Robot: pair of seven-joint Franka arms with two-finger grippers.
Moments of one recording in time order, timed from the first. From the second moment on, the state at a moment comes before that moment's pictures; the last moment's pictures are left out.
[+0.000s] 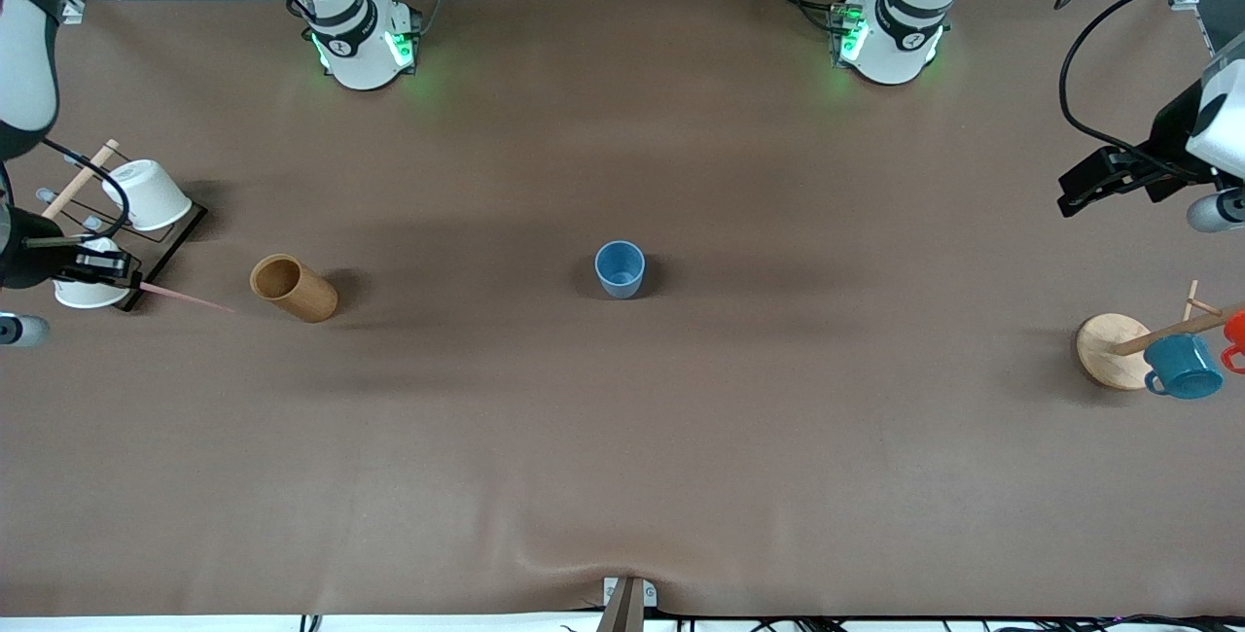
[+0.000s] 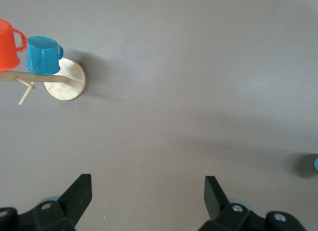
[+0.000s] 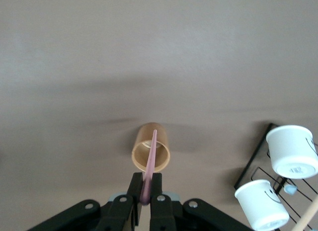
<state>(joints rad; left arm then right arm) -0.05 0.02 -0.01 -1.55 0.04 1.59 -0.22 -0.08 0.29 0.01 -1.34 0.00 1.52 -0.03</state>
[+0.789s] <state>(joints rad) -0.05 0.01 0.01 -1.55 0.04 1.59 -0.16 0.10 0.20 0.04 -1.26 0.02 1.52 -0.09</state>
